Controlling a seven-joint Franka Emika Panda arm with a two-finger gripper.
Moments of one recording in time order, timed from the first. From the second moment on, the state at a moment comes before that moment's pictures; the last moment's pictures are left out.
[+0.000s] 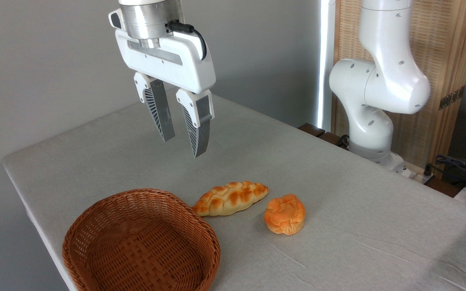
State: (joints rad) arm 0.07 -0.03 -0.13 -1.65 -0.03 1.63 0.62
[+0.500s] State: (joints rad) arm 0.02 -0.03 -0.06 -1.65 -0.03 1.63 0.62
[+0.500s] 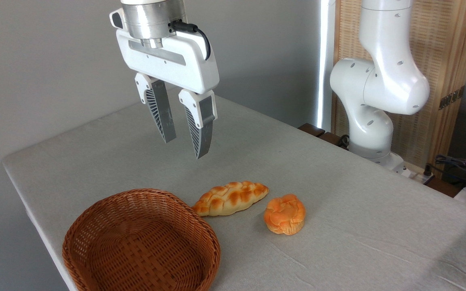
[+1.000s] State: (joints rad) arm -0.02 -0.03 -0.02 -1.64 -0.03 1.63 0.62
